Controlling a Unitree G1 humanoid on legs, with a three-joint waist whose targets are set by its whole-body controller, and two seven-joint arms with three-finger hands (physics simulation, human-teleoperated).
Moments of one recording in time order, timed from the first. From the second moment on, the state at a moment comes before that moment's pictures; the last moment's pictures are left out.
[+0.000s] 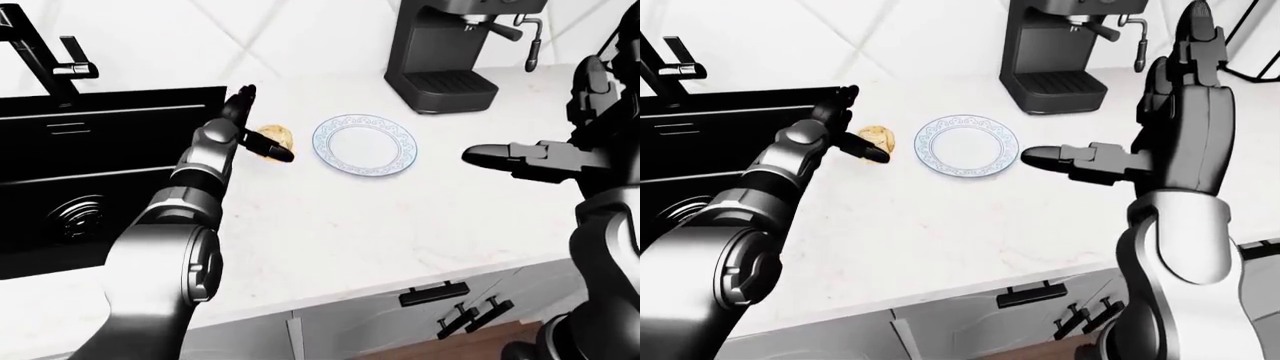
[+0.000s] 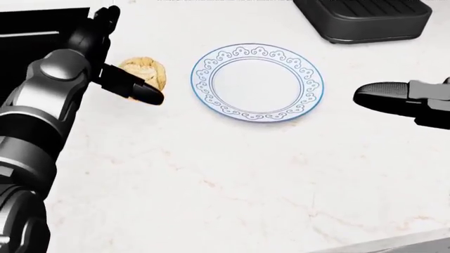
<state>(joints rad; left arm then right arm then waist) -1.33 0.29 0.16 1.39 0.37 0.09 -0.16 -0.56 -0.33 -0.32 -0.92 0.08 1.16 -0.15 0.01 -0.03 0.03</state>
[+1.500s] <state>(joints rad) -1.34 0.26 0.13 1.39 0.51 0.04 -0.15 -0.53 -0.34 -0.34 -0.95 0.10 1.15 -0.15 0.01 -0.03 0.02</state>
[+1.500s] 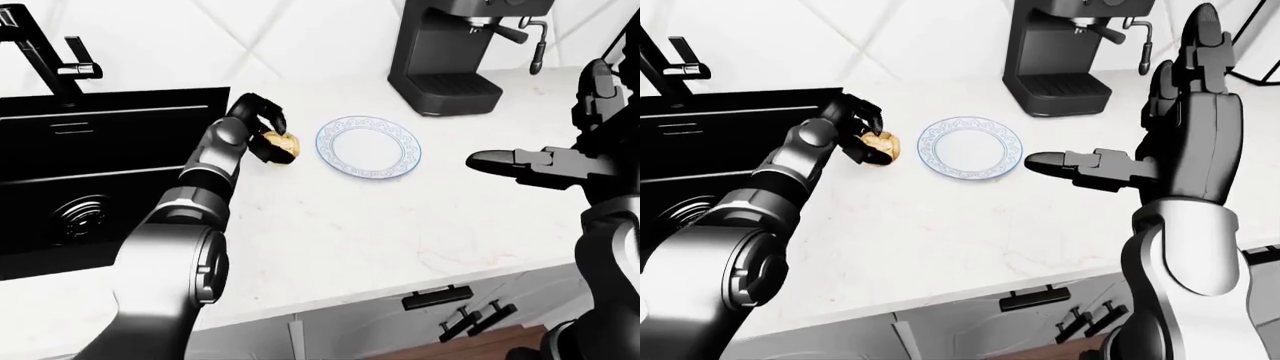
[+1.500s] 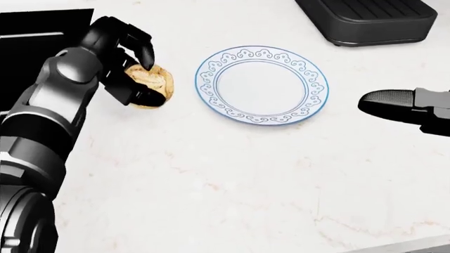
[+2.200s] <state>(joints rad) -1.52 0.28 0.14 1.38 0.46 0.07 -0.14 -0.54 -0.40 -0.48 -1.04 0.19 1.24 -0.15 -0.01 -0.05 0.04</state>
